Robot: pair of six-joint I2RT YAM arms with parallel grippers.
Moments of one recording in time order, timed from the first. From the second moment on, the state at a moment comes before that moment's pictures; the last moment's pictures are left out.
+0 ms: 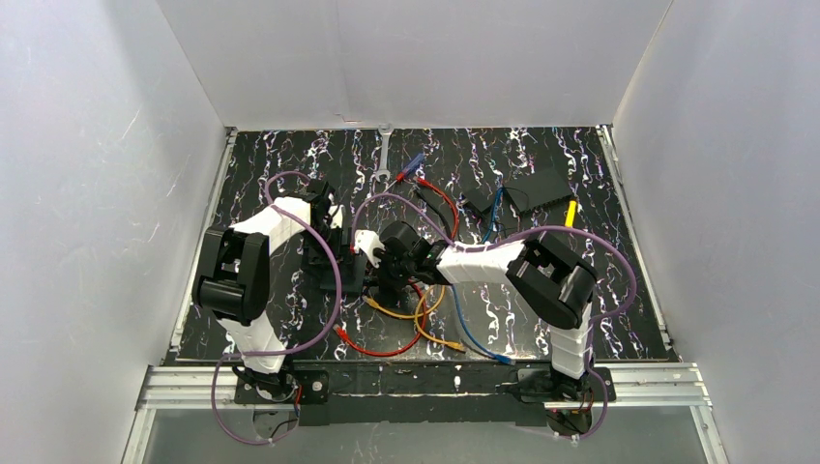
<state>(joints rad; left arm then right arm) -0.25 1.74 1.10 -0.87 0.22 -0.22 1.03 1.92 1.15 -0.02 -0.20 -0.19</state>
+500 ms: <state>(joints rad) -0.25 1.71 1.09 -0.88 0.17 -0.29 1.01 1.65 1.02 0.05 -0.01 -0.13</state>
